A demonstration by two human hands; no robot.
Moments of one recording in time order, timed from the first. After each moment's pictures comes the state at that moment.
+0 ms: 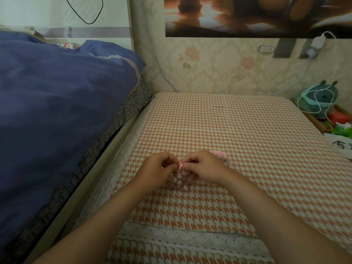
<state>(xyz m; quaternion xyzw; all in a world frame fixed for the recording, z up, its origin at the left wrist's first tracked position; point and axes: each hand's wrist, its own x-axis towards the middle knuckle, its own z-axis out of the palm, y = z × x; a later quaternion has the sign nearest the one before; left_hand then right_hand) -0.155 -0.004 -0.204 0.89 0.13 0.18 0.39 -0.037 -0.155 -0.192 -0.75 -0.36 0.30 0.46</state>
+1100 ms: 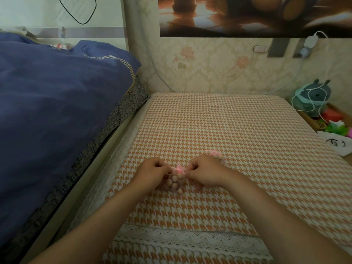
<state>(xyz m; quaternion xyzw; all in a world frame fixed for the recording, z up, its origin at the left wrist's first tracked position) -0.153 -0.015 -0.208 0.77 0.32 0.12 0.54 -0.039 -0.172 -0.185 -0.85 -0.34 0.26 0.29</state>
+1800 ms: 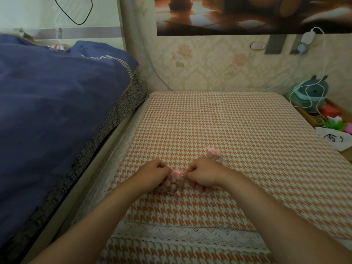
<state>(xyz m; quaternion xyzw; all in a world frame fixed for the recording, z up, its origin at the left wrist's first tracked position) -0.157 -0.020 -0.194 0.84 0.29 0.01 0.45 -0.041 -0.176 -0.186 -0.85 -0.32 0.34 0.26</state>
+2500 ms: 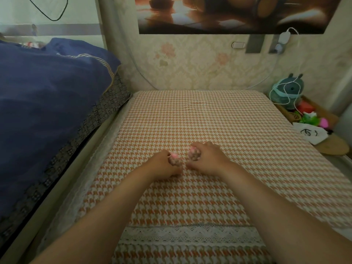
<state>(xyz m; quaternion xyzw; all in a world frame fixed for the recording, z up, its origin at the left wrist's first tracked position) -0.093 -0.058 -0.193 0.90 0.22 -0.04 0.38 0.009 -0.216 -0.197 -0.93 -0.28 0.13 0.19</state>
